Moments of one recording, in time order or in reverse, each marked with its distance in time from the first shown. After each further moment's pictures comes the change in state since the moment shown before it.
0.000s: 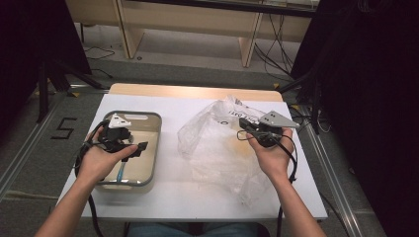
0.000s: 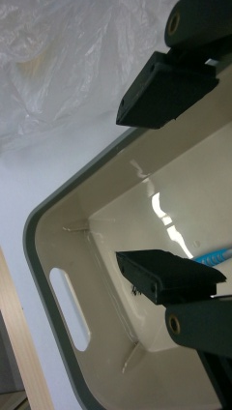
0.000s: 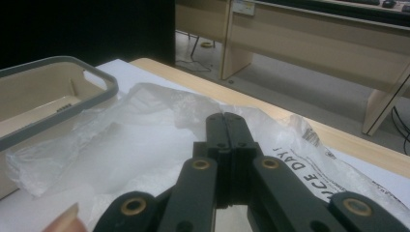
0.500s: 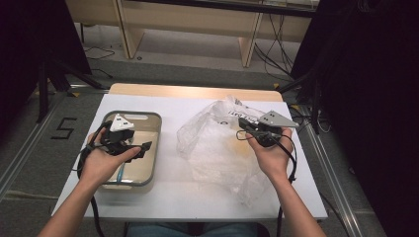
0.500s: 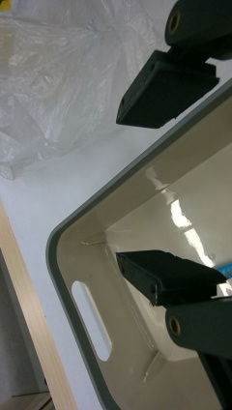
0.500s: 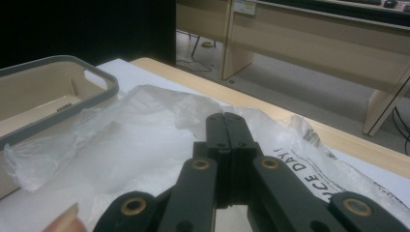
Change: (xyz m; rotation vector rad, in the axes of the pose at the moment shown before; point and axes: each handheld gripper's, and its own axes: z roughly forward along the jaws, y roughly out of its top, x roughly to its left) left arm -0.014 0.002 -0.008 -0.068 -0.023 0.037; right arm 0.000 0.000 0.001 0.001 0.003 -0.003
